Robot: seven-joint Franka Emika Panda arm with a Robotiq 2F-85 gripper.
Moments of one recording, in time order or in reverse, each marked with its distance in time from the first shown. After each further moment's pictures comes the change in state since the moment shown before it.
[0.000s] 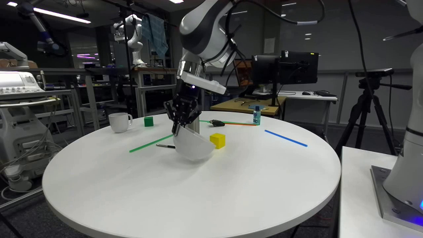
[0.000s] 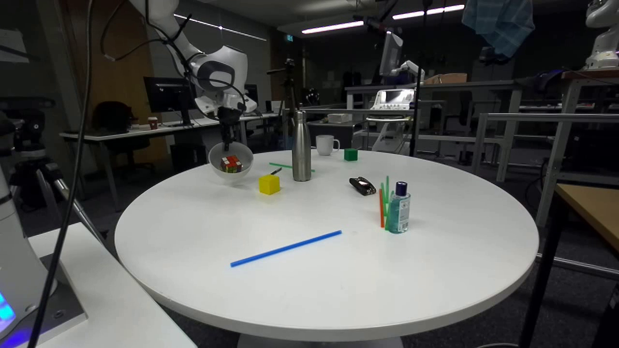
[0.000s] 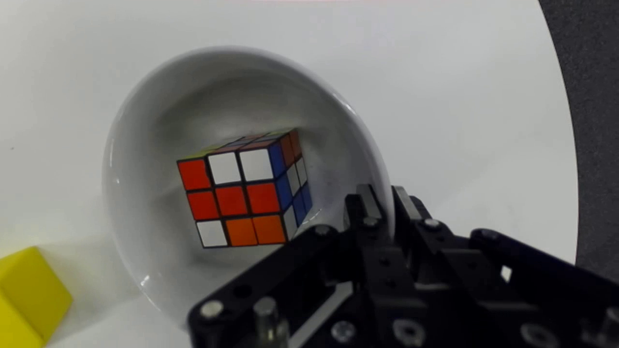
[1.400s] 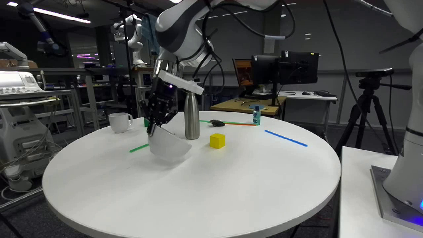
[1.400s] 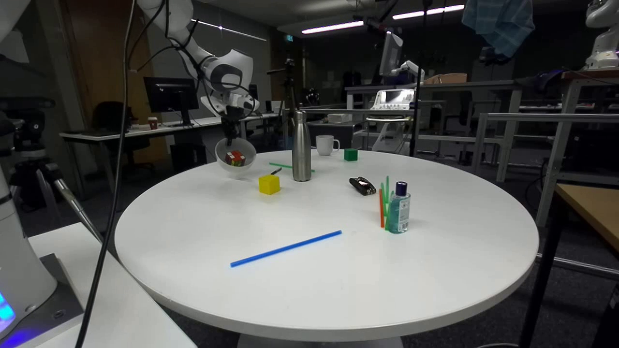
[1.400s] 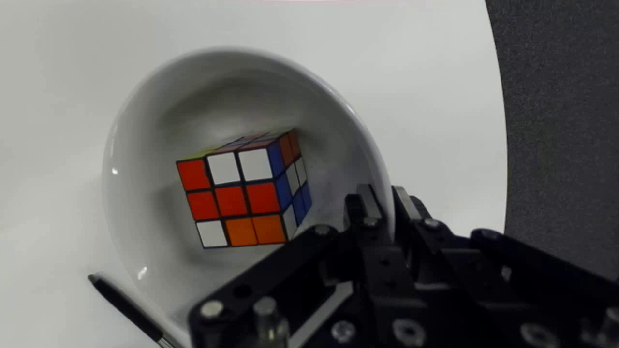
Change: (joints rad) arm 0.023 0.179 0.028 0.295 -0.045 -0.116 -0.069
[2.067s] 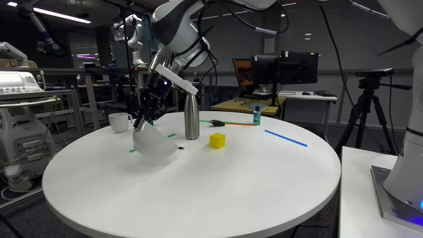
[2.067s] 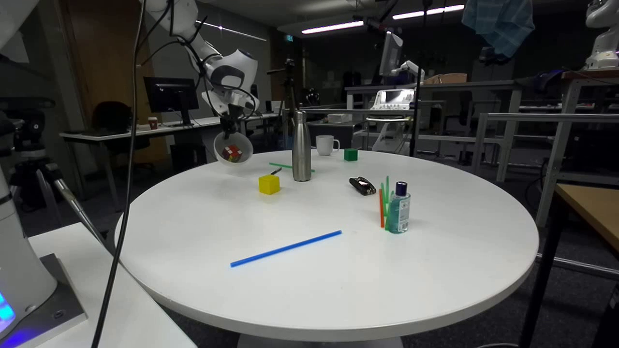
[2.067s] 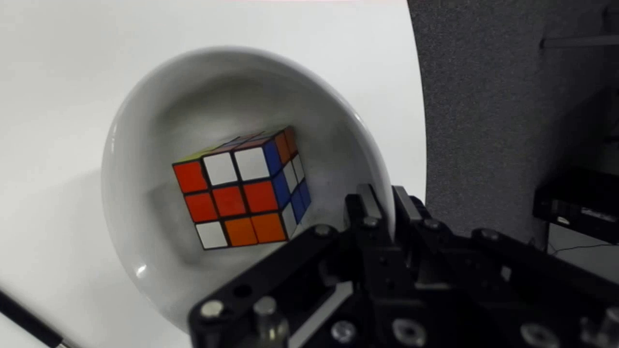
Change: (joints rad) arm -0.058 0.033 0.078 0.055 0.149 -0.001 -0.178
